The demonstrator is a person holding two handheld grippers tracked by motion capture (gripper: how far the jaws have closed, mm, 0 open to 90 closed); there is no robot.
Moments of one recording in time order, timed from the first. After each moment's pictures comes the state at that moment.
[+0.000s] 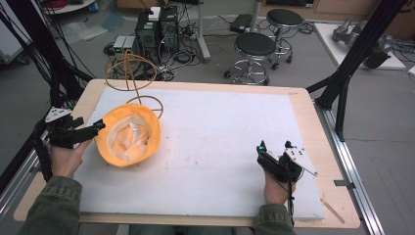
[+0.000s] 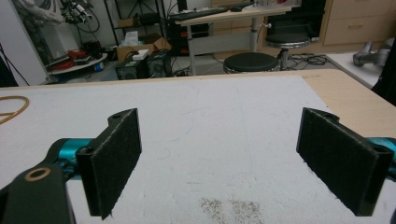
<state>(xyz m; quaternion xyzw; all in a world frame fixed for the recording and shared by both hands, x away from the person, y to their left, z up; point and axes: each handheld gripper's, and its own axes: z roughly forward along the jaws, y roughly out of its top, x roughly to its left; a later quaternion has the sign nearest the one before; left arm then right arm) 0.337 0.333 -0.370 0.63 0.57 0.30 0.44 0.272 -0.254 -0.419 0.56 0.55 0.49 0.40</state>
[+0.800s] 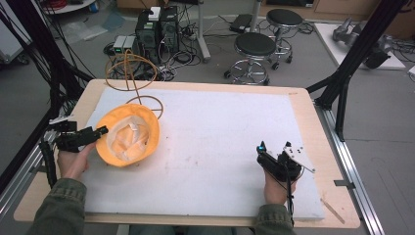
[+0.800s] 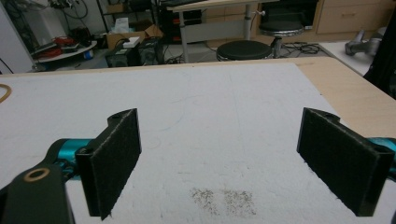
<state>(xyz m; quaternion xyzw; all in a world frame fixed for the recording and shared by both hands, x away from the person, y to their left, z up) 0.346 0.343 -0.406 0.60 0.62 0.21 0.45 0.278 -0.255 -0.423 0.57 0.55 0.46 0.40</state>
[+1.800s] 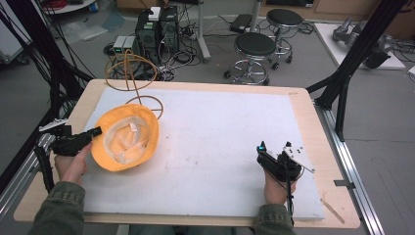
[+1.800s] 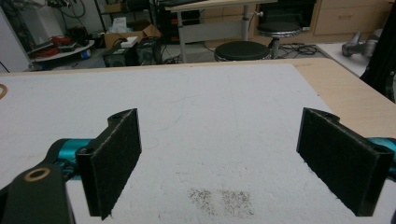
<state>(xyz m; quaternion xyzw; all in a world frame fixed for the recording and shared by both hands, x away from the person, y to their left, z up) 0.331 0.347 -0.406 0.59 0.59 0.19 0.51 0.278 -0.255 -0.423 0.57 0.55 0.46 0.40</state>
